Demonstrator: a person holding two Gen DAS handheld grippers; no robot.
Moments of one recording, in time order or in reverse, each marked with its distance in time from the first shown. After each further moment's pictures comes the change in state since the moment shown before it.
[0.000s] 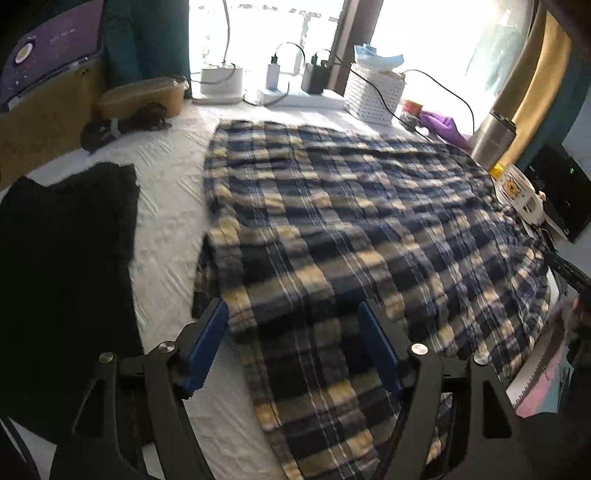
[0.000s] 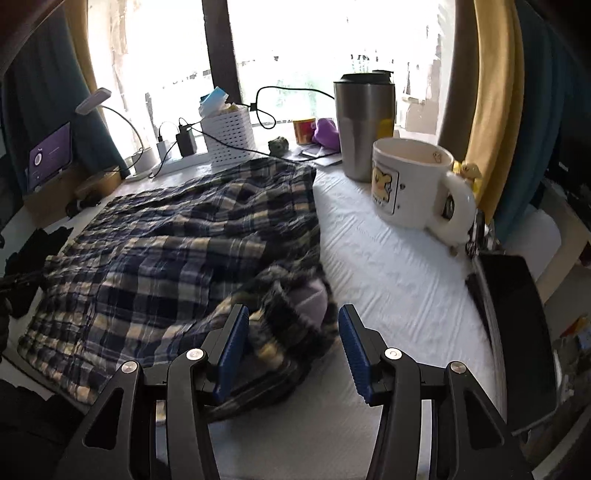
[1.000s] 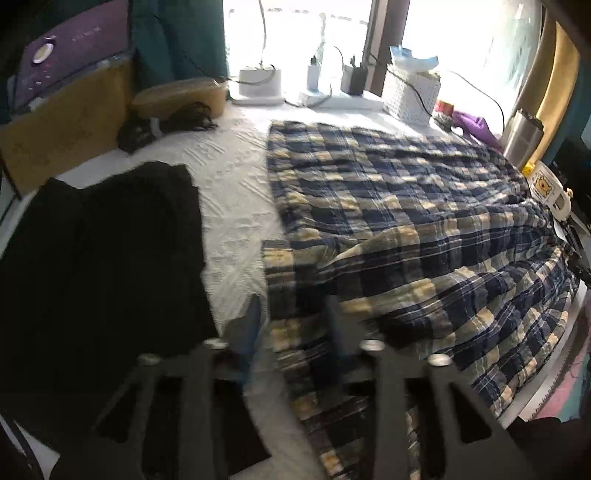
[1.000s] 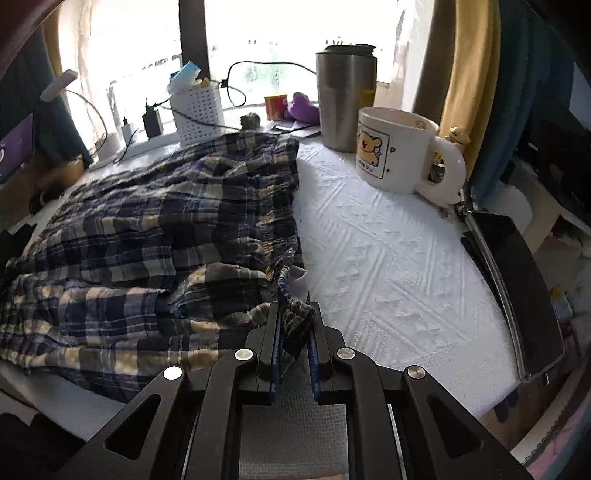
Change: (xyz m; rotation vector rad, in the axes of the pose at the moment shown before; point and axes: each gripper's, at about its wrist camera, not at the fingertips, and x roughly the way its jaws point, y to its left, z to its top) left arm -0.009 0.047 0.001 0.016 -0.035 0.120; right arm 0.012 0.027 -0.008 0.048 0.039 -0.160
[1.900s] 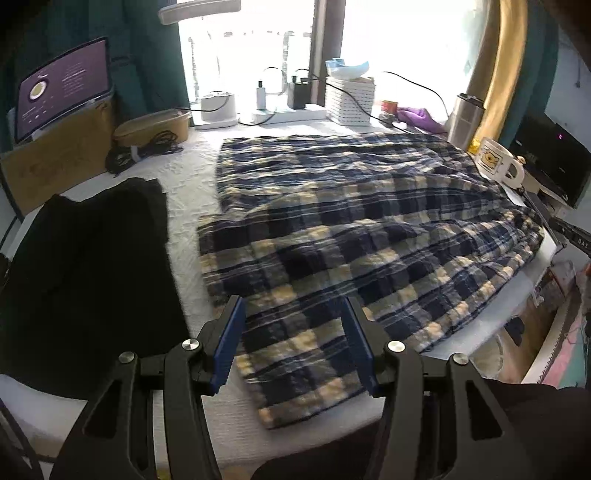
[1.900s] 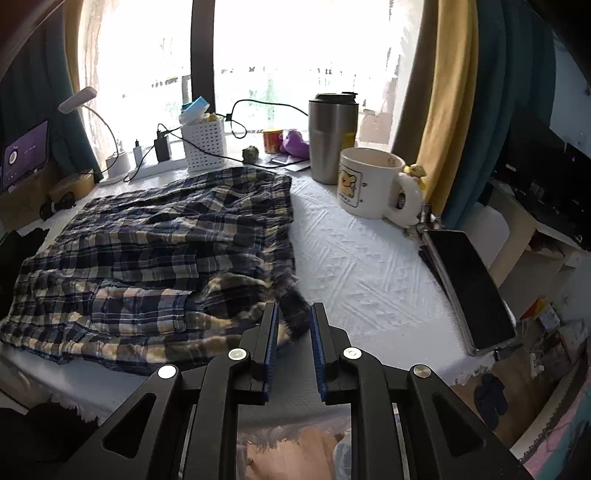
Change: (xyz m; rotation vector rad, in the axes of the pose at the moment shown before) left arm -0.055 -0.057 -0.045 0.117 -0.063 -0.071; right arm -0.072 -0.001 -0.019 -0.016 -0.110 -0.050
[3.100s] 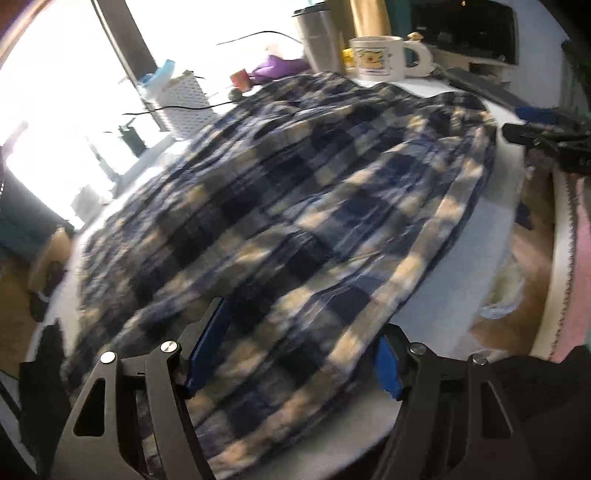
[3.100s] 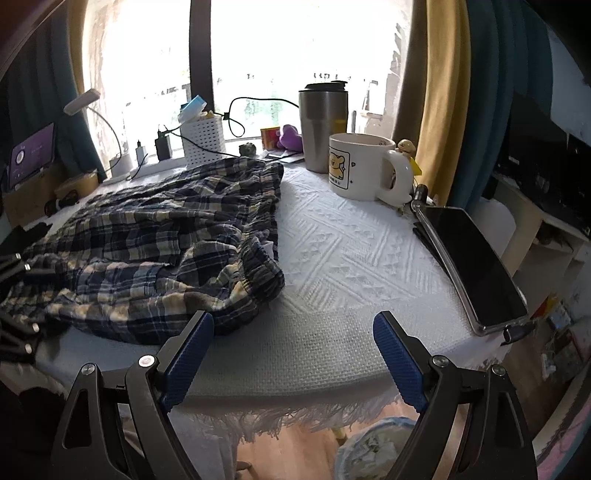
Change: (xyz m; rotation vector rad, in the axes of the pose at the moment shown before) left arm 0.069 -0.180 0.020 0.529 0.069 0.020; right arm 0.017 -0.020 -0.036 -0.019 -0.030 0.042
